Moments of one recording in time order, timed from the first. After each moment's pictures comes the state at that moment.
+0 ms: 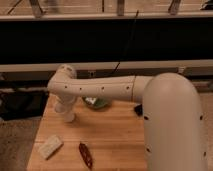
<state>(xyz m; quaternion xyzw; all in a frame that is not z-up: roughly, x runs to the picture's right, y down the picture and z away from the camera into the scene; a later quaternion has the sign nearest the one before) -0.189 0.100 0.776 -0.17 -0.21 -0.57 0.78</state>
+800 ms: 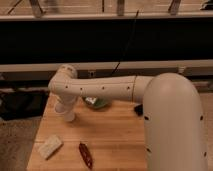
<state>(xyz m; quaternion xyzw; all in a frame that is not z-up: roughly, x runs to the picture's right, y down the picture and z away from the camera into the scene) -0.186 0.099 0.778 -0.17 -0.21 -0.58 0.77</state>
